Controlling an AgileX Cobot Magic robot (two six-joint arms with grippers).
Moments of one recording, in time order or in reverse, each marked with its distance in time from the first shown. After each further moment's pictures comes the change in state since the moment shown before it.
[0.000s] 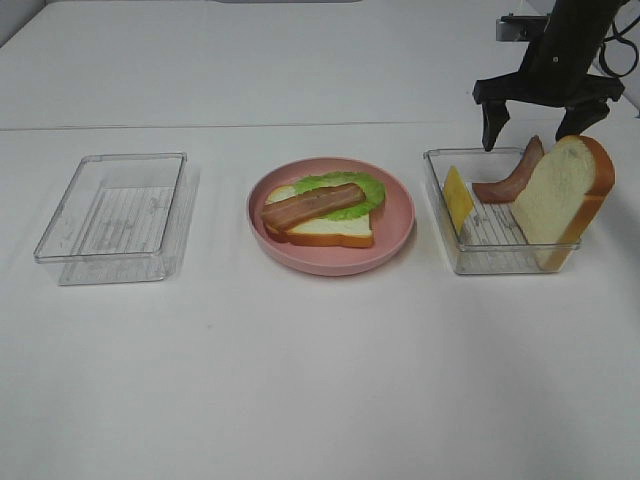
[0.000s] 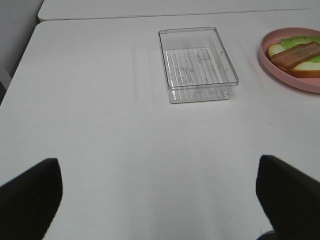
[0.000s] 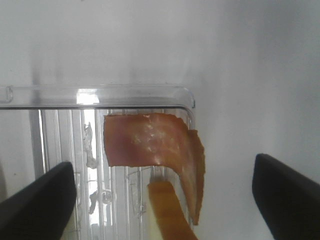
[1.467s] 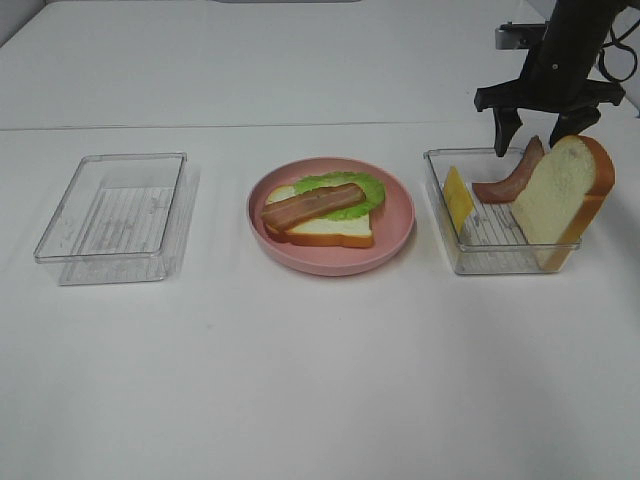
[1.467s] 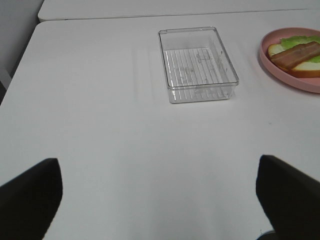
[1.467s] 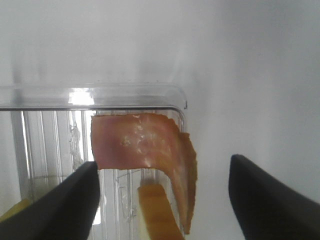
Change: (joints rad) left arm 0.000 0.000 0.000 0.000 0.000 0.000; right arm 0.000 0.016 0.000 -0.025 0.000 0.000
